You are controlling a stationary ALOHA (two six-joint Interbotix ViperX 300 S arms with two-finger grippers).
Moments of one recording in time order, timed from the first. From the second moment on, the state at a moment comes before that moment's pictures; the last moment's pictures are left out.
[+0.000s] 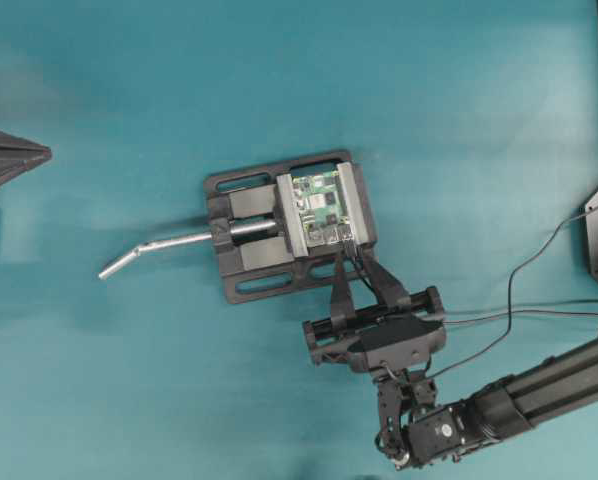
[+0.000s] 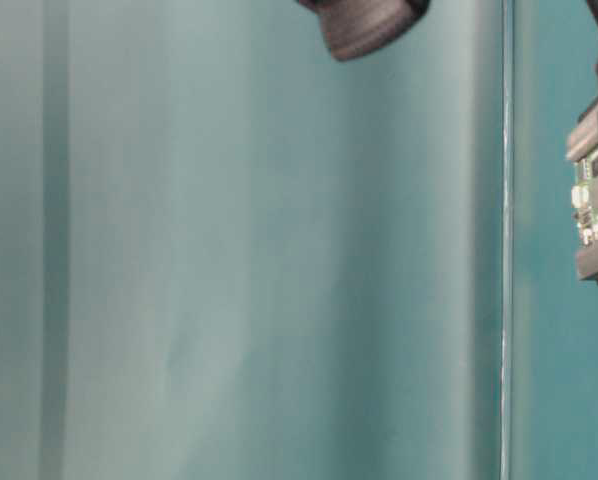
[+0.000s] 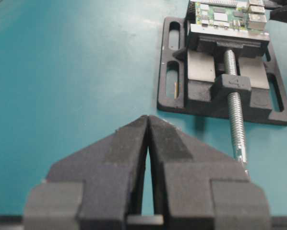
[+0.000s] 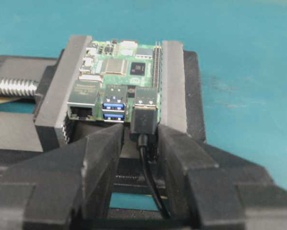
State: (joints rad) left arm 0.29 -1.35 1.49 -0.07 0.13 -0.01; right arm 0.58 0.60 0.22 1.94 -1.63 -0.51
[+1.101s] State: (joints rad) left arm 0.29 -1.35 1.49 -0.07 0.13 -0.01; right arm 0.62 0.27 0.56 1.83 -1.39 -0.58
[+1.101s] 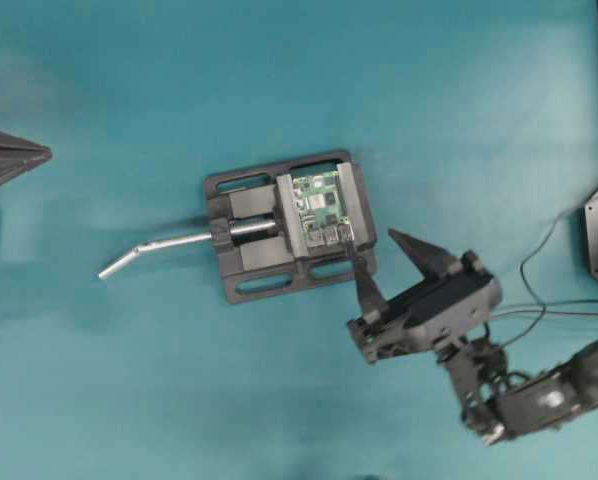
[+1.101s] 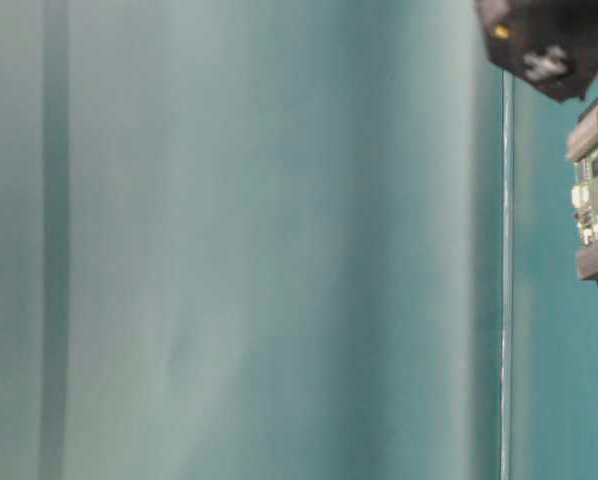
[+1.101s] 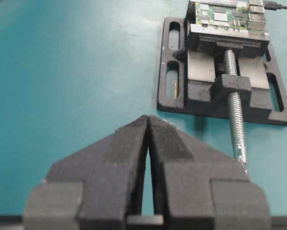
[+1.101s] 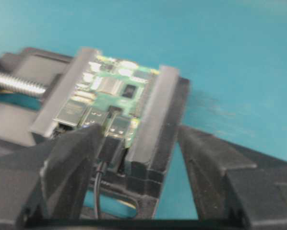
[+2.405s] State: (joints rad) left arm 0.29 -1.35 1.49 -0.07 0.13 -0.01; right arm 0.41 -0.90 1.40 1.33 -0.62 -0.66
